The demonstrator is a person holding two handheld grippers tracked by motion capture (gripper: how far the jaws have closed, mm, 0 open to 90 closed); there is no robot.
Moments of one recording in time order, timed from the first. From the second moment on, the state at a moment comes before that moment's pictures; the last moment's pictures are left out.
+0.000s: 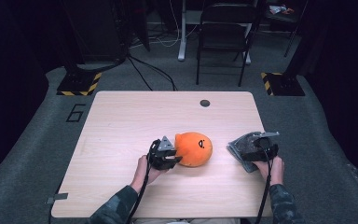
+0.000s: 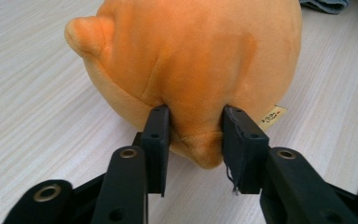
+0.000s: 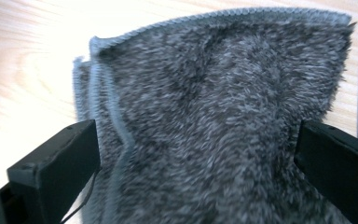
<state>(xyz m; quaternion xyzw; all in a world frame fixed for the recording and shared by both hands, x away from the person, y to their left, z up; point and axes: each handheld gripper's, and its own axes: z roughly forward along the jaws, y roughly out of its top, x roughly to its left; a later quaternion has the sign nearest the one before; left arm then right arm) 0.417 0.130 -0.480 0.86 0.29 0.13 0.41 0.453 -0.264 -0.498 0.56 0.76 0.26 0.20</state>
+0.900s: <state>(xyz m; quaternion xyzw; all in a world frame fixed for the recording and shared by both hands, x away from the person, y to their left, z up) 0.418 0.131 -0.480 0.86 0.29 0.12 0.40 0.463 -0.260 -0.500 0.60 0.75 0.22 0.17</state>
